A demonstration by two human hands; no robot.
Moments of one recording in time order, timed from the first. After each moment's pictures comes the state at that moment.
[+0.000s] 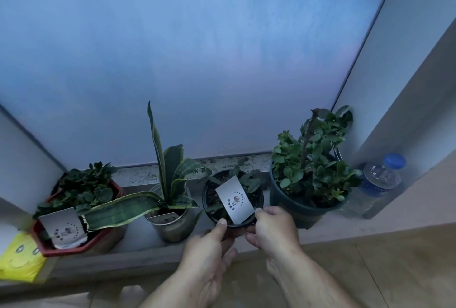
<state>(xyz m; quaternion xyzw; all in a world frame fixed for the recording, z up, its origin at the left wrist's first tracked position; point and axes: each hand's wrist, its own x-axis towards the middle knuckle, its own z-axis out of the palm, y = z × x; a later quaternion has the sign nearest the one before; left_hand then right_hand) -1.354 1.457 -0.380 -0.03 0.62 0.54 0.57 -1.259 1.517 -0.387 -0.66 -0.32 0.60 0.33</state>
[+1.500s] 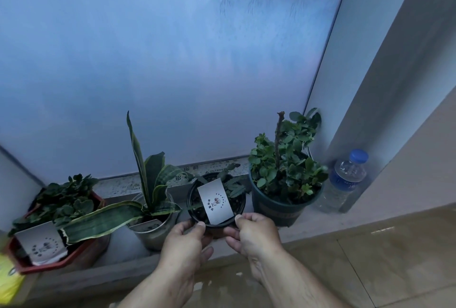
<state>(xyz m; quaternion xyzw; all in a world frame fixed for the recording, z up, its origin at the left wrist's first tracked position) -1.367 1.459 -0.394 0.08 0.68 0.51 0.52 -1.251 1.506 -0.378 -0.63 -0.27 0.66 0.33</state>
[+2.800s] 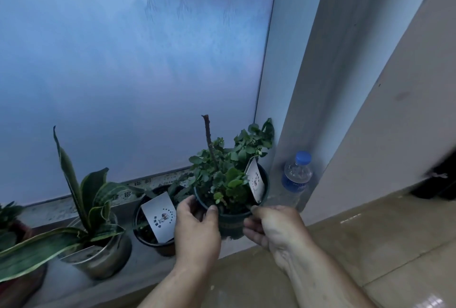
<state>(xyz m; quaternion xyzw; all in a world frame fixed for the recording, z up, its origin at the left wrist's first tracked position) -1.260 1.514 -0.355 0.27 0.71 0.51 0.41 -1.132 1.551 -0.355 -0.65 -0.22 0.62 0.39</state>
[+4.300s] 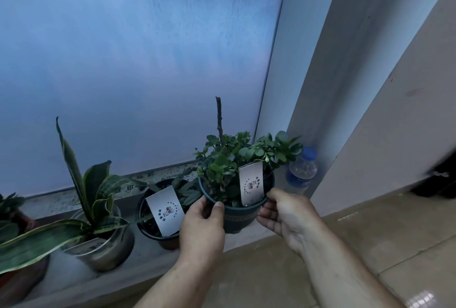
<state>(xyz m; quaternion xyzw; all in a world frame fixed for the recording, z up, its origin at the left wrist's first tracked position) -1.263 1.510 -0.358 0.28 0.67 0.50 0.47 -1.117 1.568 -0.357 -0.62 -0.24 0.63 0.40</state>
